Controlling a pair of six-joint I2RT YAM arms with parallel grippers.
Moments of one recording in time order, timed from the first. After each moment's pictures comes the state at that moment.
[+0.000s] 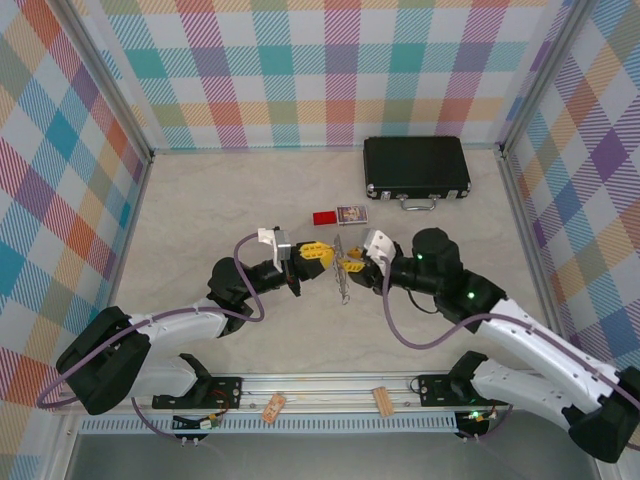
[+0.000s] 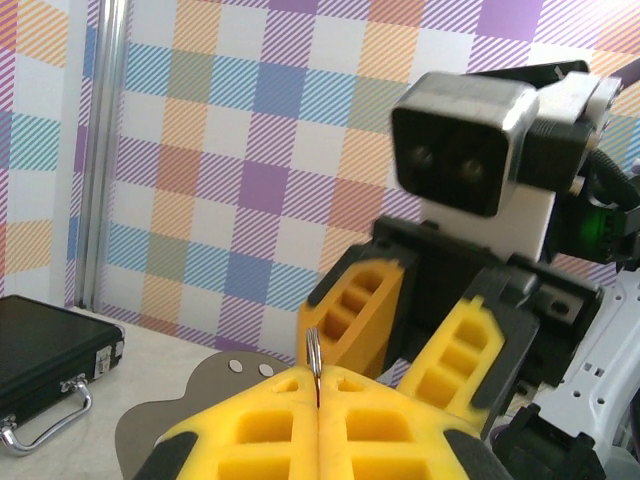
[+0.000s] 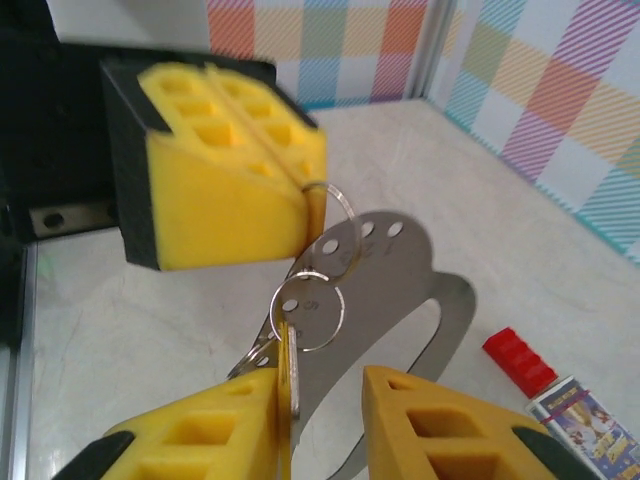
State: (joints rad) left arm -0.73 1.26 0.44 1.18 0.54 -0.37; right arm 0.78 0.86 0.78 -0.22 -0.32 -0.24
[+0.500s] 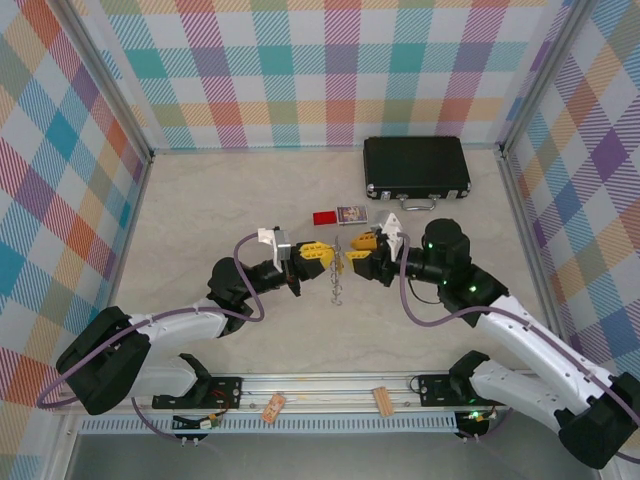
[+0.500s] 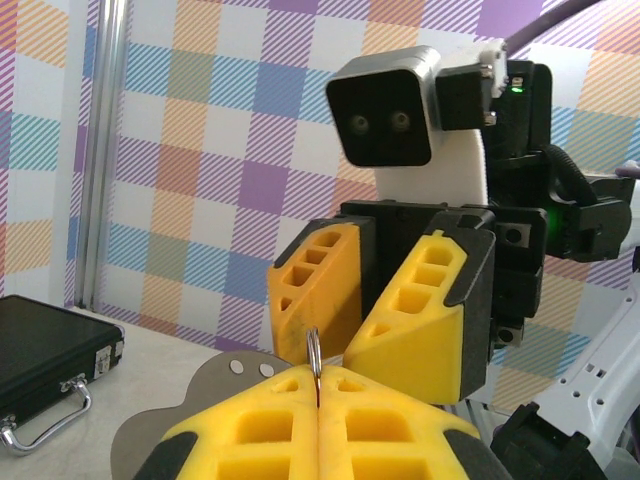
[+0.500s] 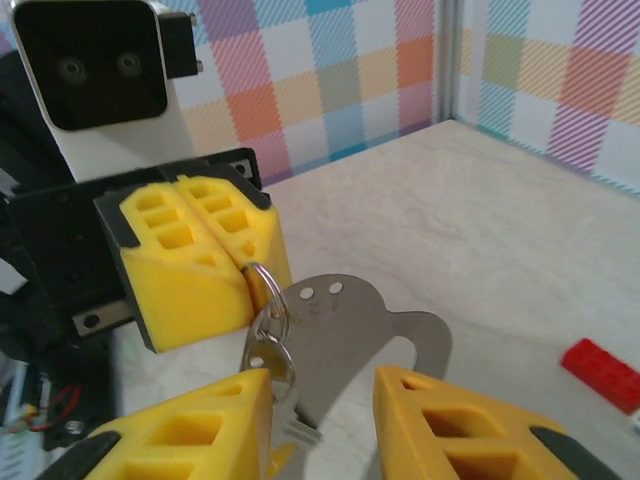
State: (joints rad) left arm -0.73 1.26 0.44 1.18 0.54 -0.37; right arm 0.65 0.92 0.77 -0.09 -0.56 0.03
